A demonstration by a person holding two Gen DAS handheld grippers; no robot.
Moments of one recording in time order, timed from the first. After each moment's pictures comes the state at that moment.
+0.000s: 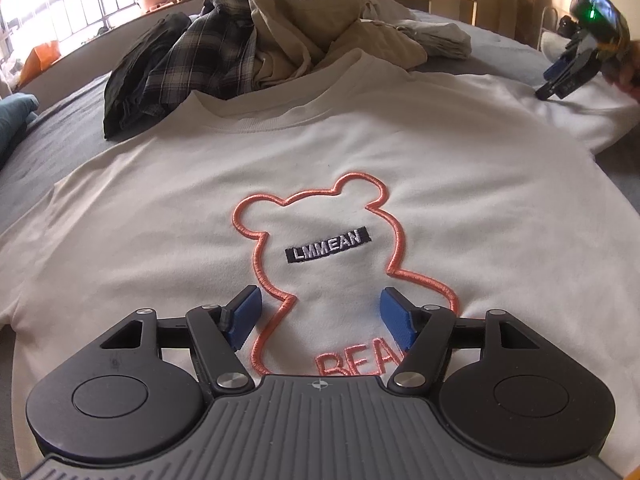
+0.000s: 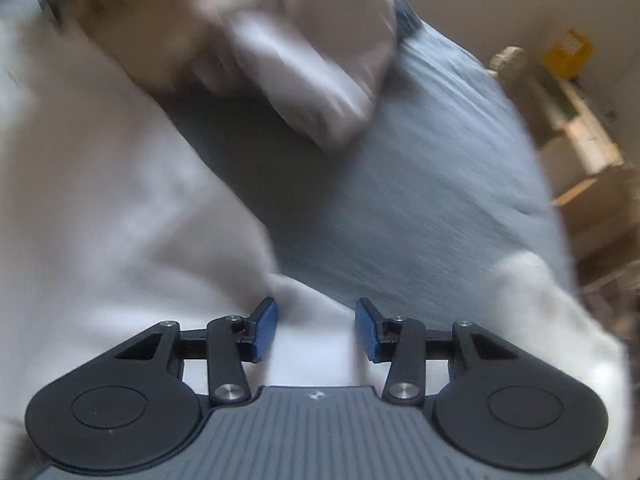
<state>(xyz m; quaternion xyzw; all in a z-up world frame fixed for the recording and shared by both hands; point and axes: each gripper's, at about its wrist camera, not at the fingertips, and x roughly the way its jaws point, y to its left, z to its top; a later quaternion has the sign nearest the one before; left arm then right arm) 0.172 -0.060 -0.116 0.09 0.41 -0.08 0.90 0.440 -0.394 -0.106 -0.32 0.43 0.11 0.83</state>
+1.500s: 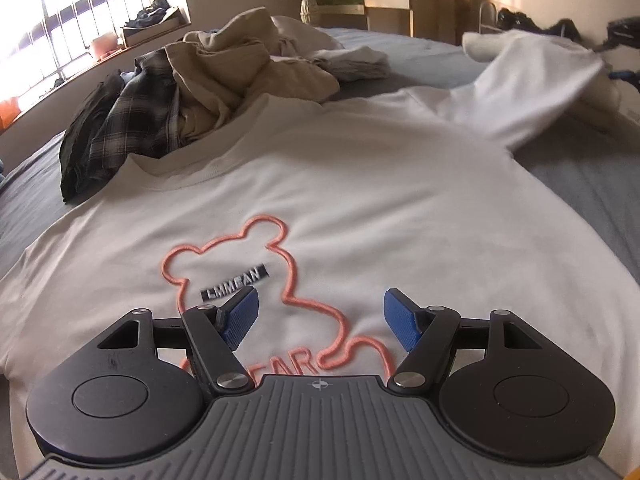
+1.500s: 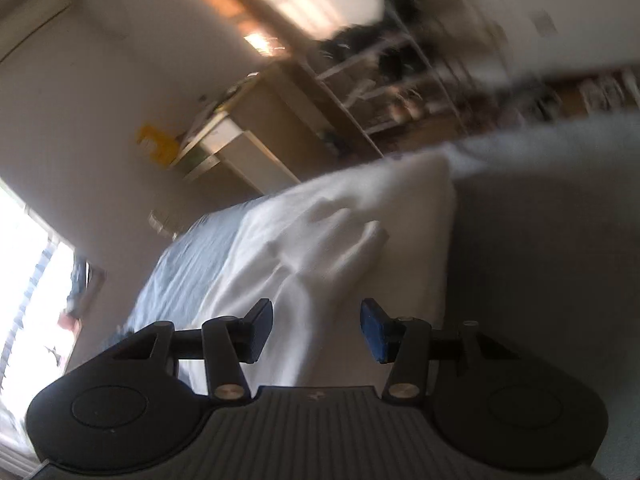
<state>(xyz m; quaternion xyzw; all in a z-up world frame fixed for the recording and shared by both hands) 0.146 -0.107 -0.100 0.14 0.38 -0.15 0.90 0.241 -0.683 -0.039 0.45 0.22 -0.20 0.84</state>
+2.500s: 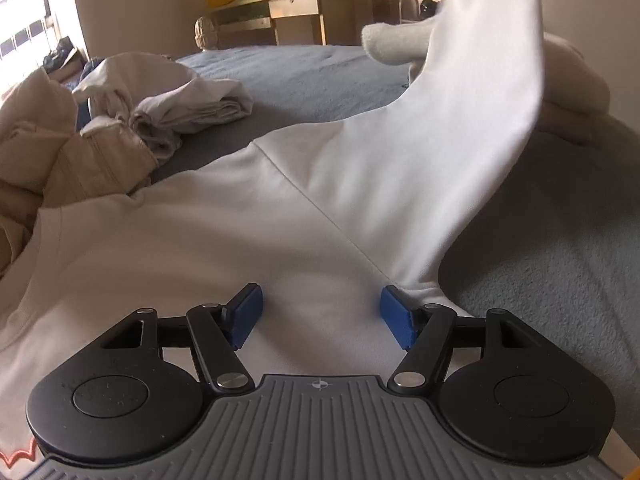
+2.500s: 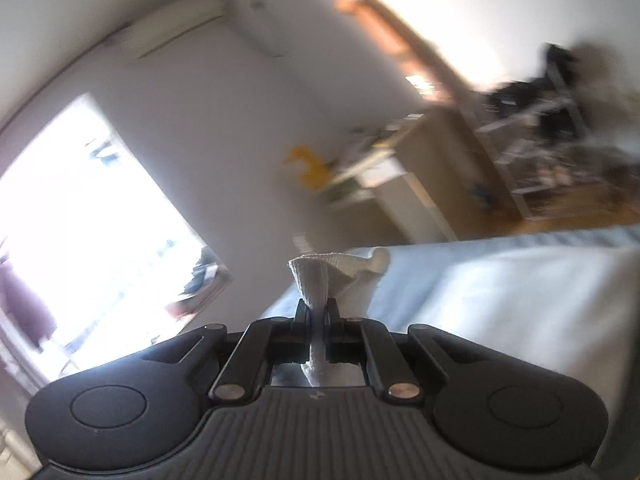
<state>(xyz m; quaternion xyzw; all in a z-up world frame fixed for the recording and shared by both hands) 0.251 -0.274 -0.147 0.16 0.35 -0.26 0.89 0.268 -0.585 0.060 0.36 0.10 0.01 0.93</state>
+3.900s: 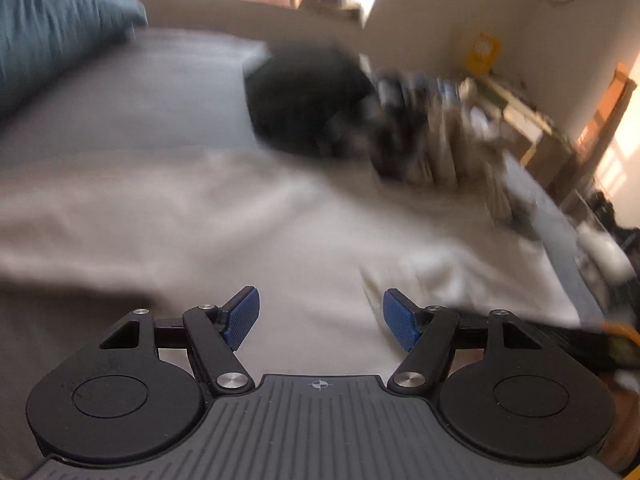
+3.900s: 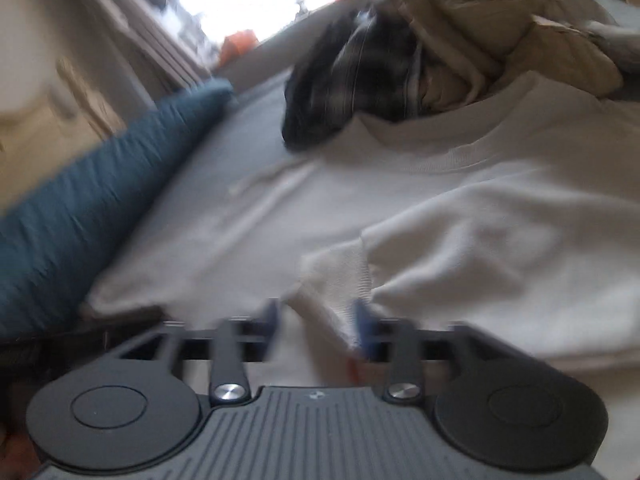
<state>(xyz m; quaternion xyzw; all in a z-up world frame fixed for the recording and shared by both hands) 0.160 0.136 -0.018 -0.14 0.36 -0.02 0.92 0.239 -0.131 -0.088 0.19 0.41 0.30 0.84</state>
